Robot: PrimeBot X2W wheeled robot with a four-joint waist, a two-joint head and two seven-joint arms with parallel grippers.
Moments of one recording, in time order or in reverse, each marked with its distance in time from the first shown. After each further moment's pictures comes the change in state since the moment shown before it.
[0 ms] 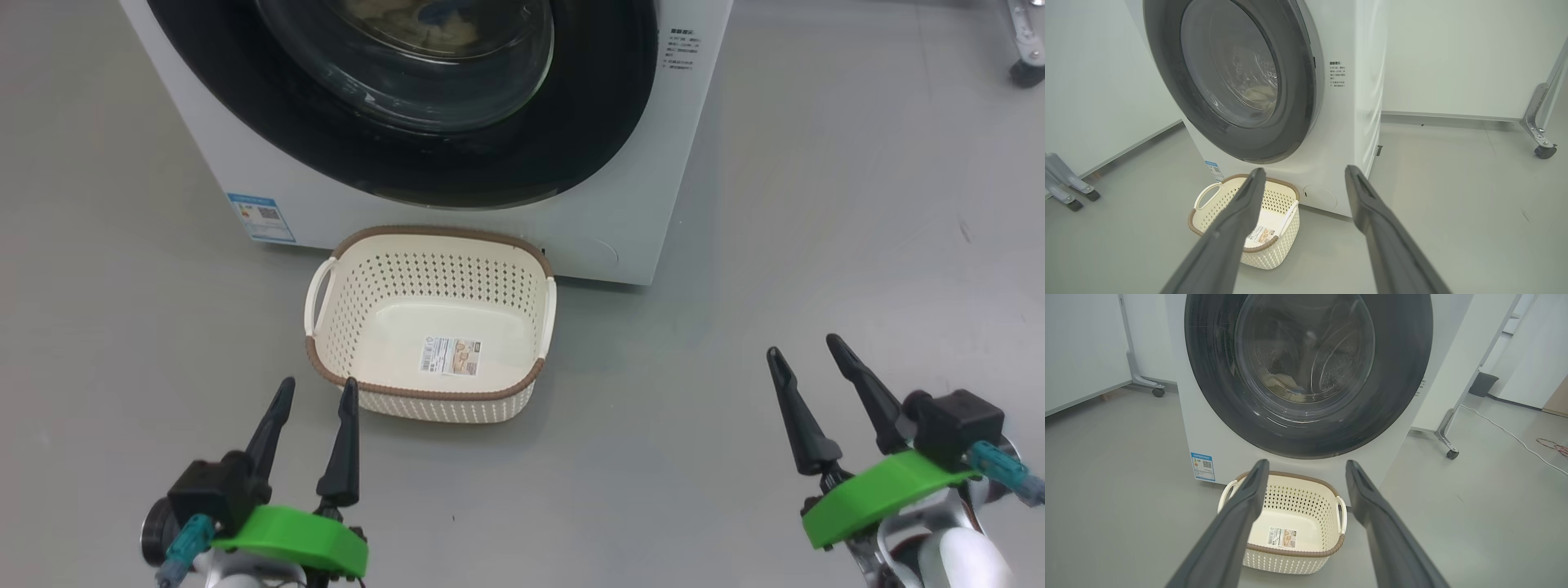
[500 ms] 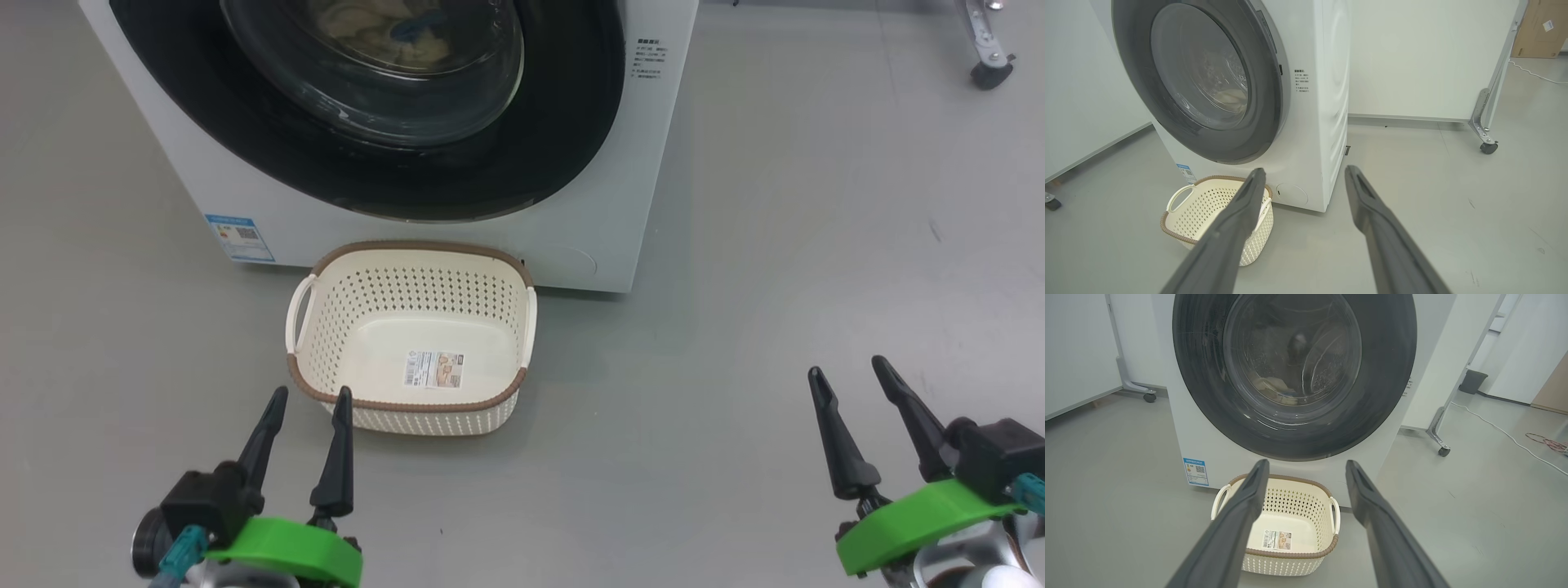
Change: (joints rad) left arm 0.042 0.021 0.000 -0.052 0.000 0.025 0.016; right arm 0.123 0.007 -0.083 -0.152 -0.031 0.000 0.058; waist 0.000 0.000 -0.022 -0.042
